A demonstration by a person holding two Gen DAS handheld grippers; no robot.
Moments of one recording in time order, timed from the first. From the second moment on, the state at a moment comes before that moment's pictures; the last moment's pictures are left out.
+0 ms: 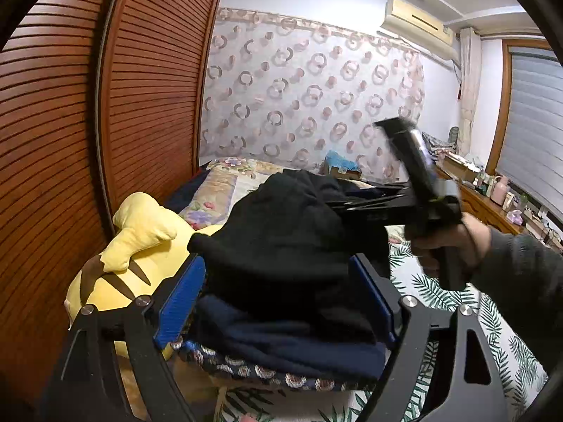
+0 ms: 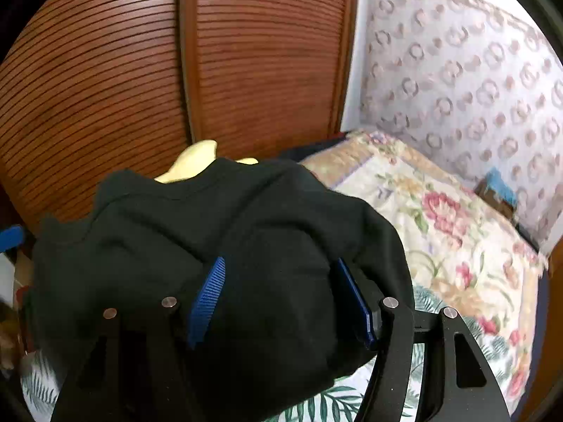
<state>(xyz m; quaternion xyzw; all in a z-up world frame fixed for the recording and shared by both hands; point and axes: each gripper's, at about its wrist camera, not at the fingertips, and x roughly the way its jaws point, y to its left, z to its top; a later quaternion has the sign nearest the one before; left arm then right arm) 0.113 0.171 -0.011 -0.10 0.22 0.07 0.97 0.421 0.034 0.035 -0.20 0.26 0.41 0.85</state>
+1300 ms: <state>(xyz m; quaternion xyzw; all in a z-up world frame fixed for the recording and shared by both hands) 0.098 0.018 0.017 -0.01 0.22 -0.02 0.98 0.130 -0.154 0.039 -0.02 0.16 0.20 0.97</state>
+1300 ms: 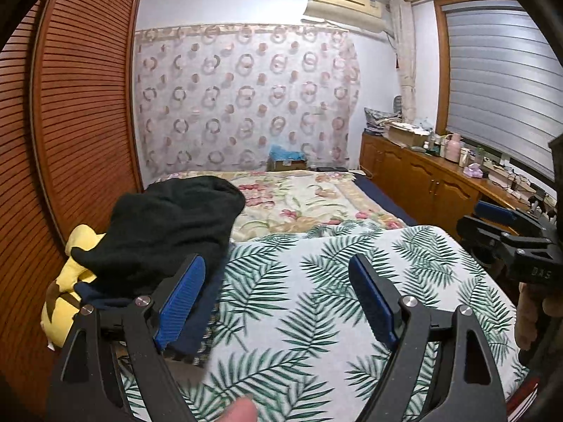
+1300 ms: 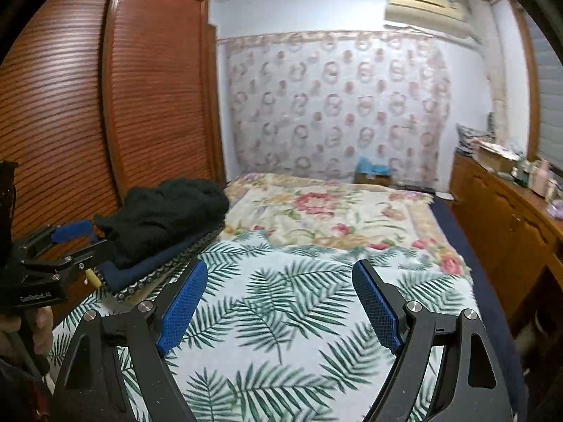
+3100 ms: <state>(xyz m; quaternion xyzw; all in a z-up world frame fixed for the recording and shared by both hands) 0.095 -0.004 0.025 -0.01 0.21 -0.03 0.98 0.118 -0.145 0.009 0.00 0.14 0.15 0.98</state>
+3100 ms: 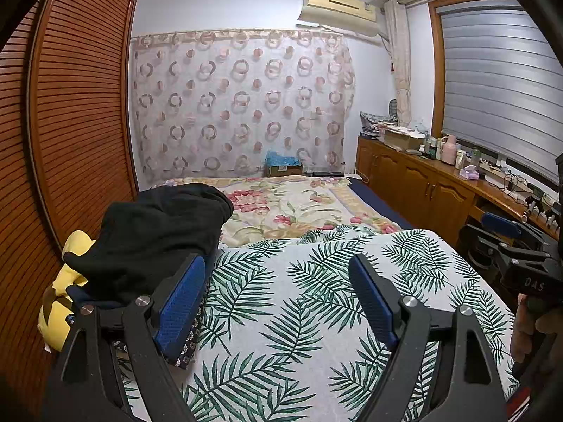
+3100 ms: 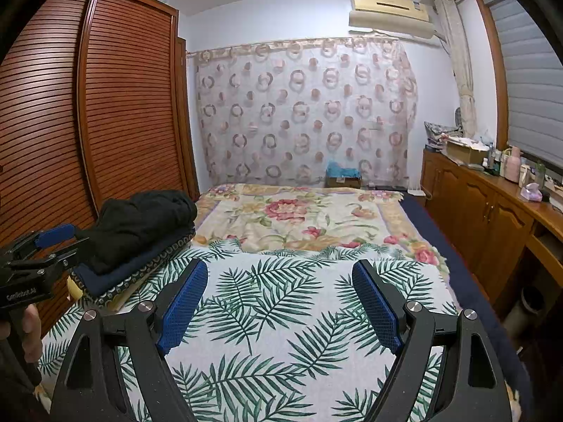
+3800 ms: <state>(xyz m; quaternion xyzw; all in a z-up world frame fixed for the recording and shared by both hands) 0.094 -0.003 0.024 -0.01 0.21 -0.03 0.98 0.116 -0.159 0.011 0.00 0.14 0.16 0.98</state>
